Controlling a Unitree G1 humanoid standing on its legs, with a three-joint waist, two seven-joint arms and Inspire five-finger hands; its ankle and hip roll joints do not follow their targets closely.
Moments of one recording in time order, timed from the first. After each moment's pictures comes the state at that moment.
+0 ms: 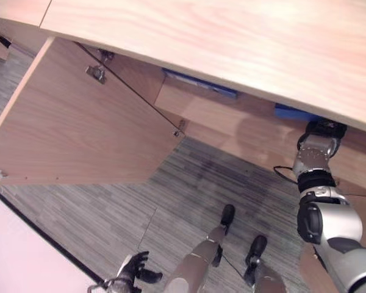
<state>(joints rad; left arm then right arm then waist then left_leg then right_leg) -0.03 0.36 -0.32 0.98 -0.09 -0.05 0.10 -1.01 -0.35 -0.24 0.93 1.40 -0.49 -0.35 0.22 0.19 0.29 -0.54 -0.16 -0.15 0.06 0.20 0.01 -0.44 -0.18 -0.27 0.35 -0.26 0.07</state>
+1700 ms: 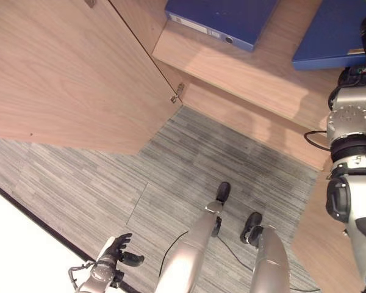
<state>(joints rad) -0.02 0.50 -0.32 0.85 -0.07 0.00 0.10 -1.24 -0.61 0.05 1.06 1.31 -0.30 -0.42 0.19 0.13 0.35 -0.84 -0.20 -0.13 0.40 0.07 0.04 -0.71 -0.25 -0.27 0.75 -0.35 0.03</state>
